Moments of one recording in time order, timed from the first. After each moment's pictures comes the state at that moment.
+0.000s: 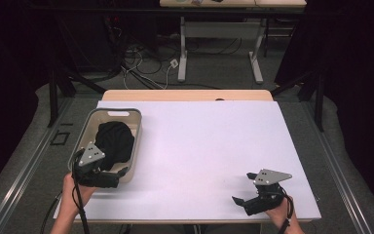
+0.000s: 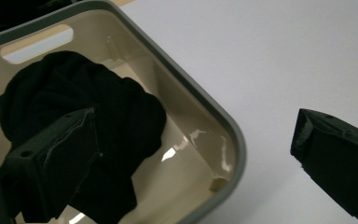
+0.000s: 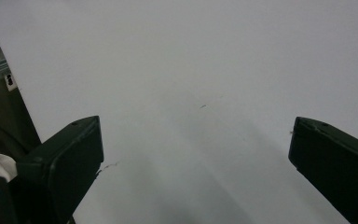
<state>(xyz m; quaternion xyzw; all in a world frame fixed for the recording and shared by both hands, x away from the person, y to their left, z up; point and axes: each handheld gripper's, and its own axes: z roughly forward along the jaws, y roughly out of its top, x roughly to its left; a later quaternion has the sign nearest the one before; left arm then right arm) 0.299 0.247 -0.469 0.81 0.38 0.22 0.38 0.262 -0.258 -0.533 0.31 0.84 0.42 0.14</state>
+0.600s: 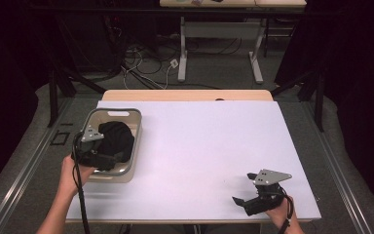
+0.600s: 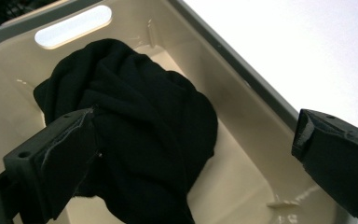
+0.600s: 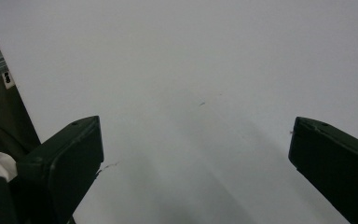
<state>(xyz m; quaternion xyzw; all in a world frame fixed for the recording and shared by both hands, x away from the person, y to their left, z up) 0.351 0.263 -0.466 0.82 0.42 0.21 0.33 0.262 -0.258 -0.533 0.31 0.84 0.42 0.14</state>
